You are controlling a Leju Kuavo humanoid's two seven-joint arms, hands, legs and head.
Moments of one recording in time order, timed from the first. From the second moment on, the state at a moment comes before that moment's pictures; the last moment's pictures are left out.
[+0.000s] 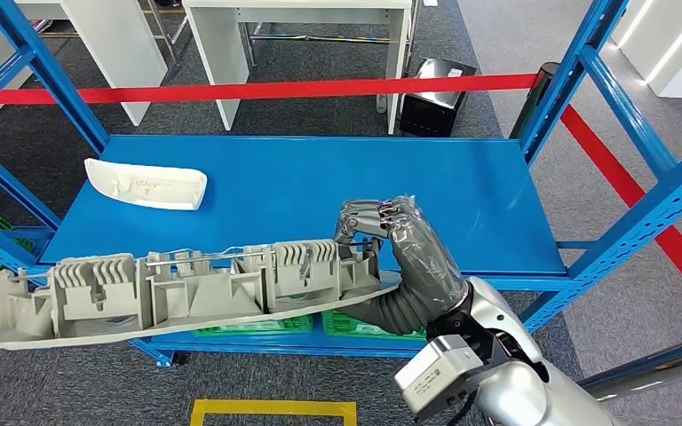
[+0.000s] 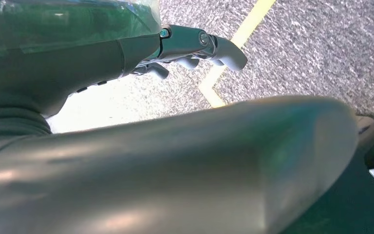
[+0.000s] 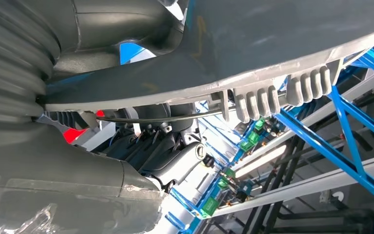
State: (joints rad) left arm -0.11 0.01 -1.17 -0.24 0.44 0.26 0.07; right arm -0.56 -0.19 1.00 -1.83 0.01 -0.27 -0.02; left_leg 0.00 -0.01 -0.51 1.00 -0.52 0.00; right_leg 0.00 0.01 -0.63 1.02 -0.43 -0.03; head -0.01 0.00
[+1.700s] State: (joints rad) left arm -0.10 0.00 -1.13 -0.24 0.50 0.22 0.04; right arm -0.50 -0.24 1.01 -1.90 0.05 -0.31 0.04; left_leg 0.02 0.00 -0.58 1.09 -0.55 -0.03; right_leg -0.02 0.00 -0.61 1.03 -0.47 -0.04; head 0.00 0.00
